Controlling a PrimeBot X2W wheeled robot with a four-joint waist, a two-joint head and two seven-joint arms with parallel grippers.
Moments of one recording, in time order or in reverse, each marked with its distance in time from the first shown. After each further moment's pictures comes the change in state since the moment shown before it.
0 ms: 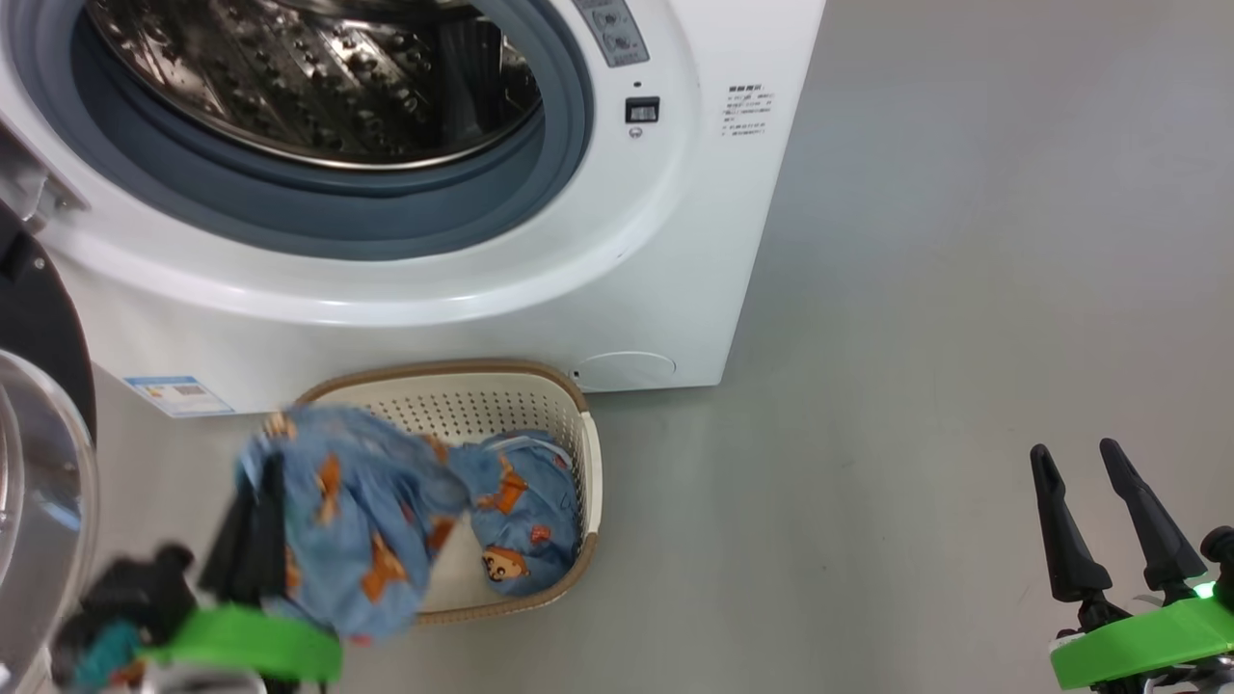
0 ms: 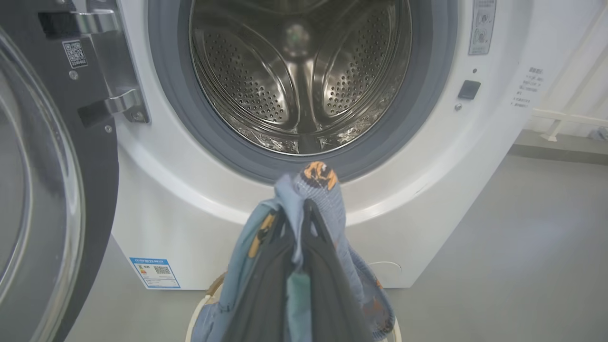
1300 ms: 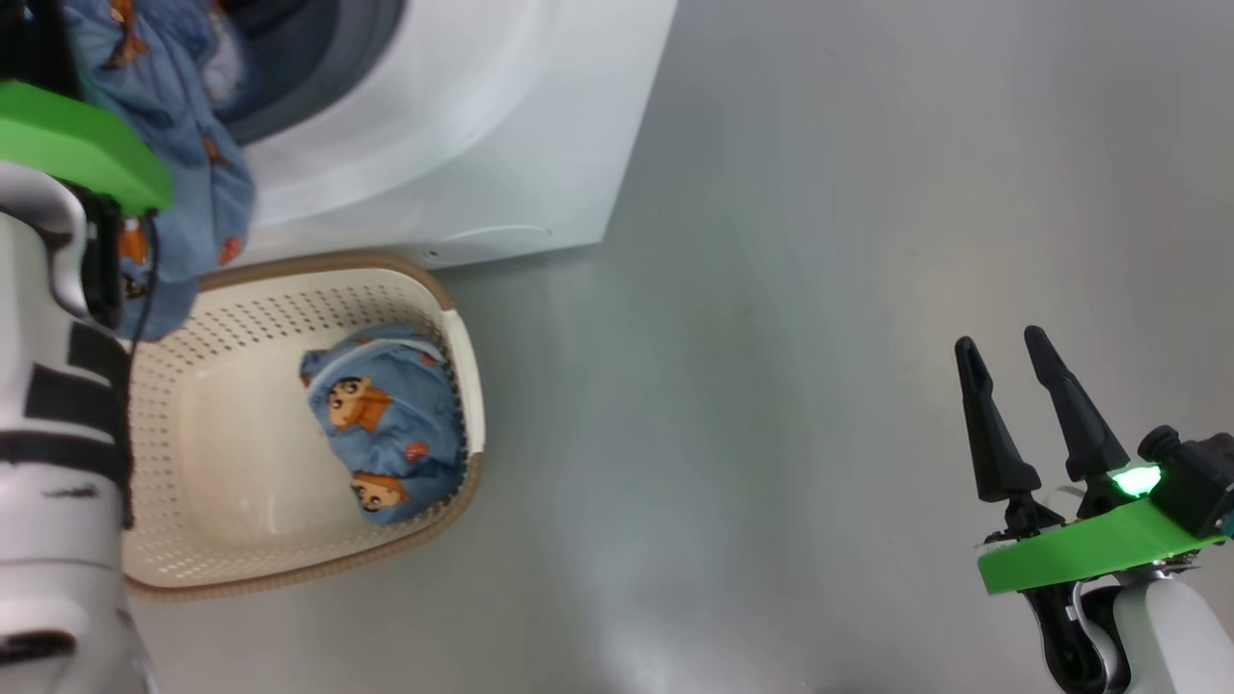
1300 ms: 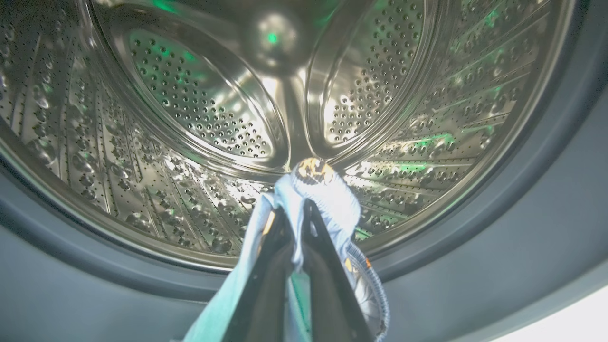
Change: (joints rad) left arm -0.974 0.102 0.060 0.723 0.132 -0.025 0.000; right arm -0.177 0.053 0.093 -0.018 0.019 0.000 0.000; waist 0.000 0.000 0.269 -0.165
